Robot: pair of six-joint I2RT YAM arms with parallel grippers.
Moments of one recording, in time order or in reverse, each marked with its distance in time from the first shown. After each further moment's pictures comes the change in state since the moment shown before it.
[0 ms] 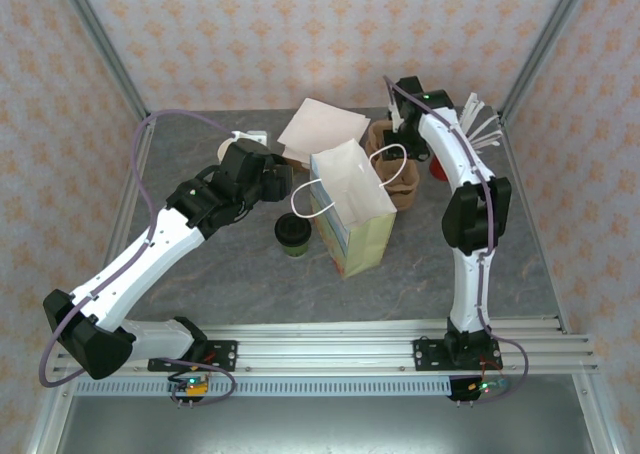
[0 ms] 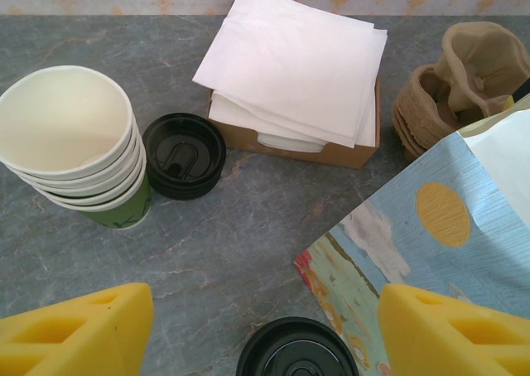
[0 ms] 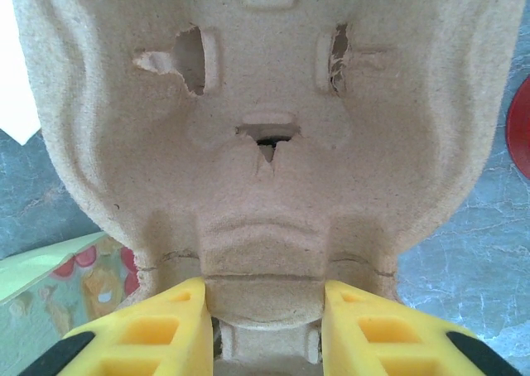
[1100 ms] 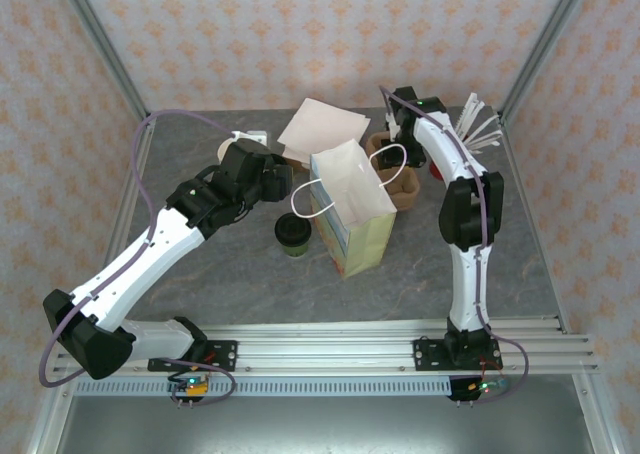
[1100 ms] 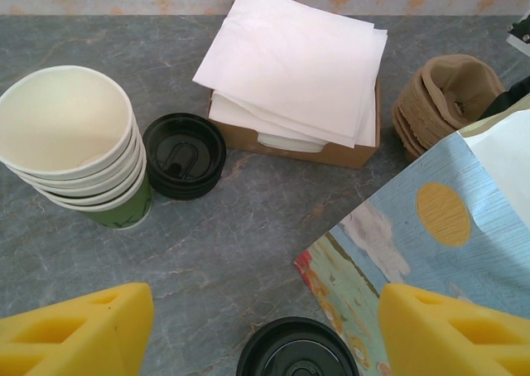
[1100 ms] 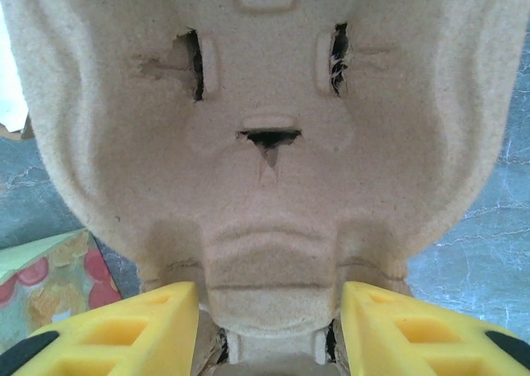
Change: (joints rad) left arm 0.000 0.000 0.000 0.000 0.000 0.000; right arm -0.002 0.053 -0.052 0.027 -0.010 -0.008
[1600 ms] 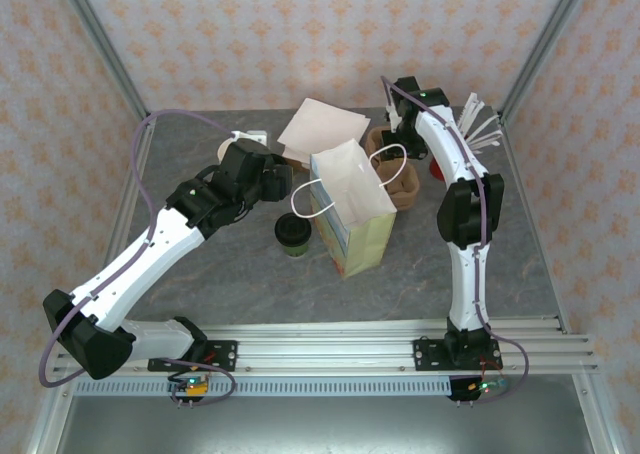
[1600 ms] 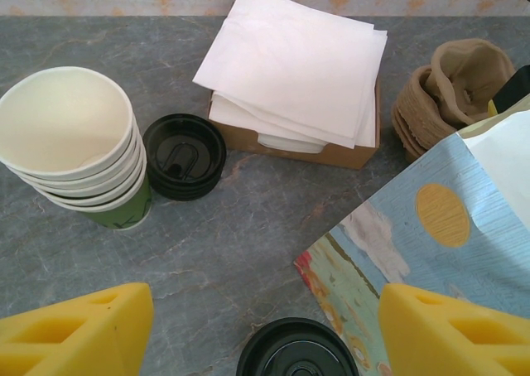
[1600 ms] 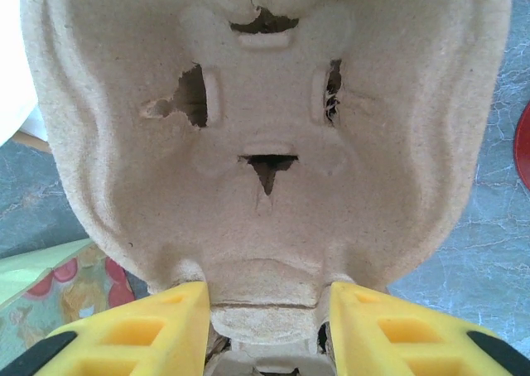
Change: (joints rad) left arm 0.000 0.000 0.001 0.000 -0.001 0.001; right arm -0.004 0.034 0.143 -0.070 0.003 -0.025
